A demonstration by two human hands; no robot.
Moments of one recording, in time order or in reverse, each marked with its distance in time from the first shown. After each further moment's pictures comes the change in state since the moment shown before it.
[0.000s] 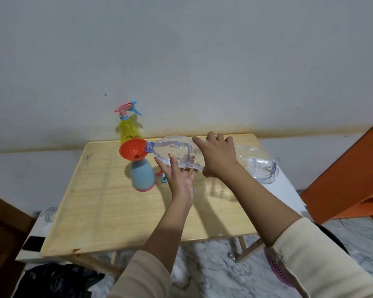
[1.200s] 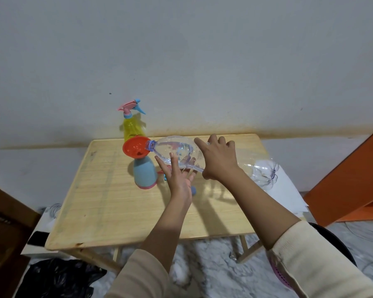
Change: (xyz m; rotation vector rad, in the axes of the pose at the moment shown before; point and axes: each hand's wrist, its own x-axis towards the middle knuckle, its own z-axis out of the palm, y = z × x) left_hand 0.006 -0.004 -0.012 0.057 -0.002 0.040; right_hand -0.006 -0.003 0.010 0.079 -0.003 0.018
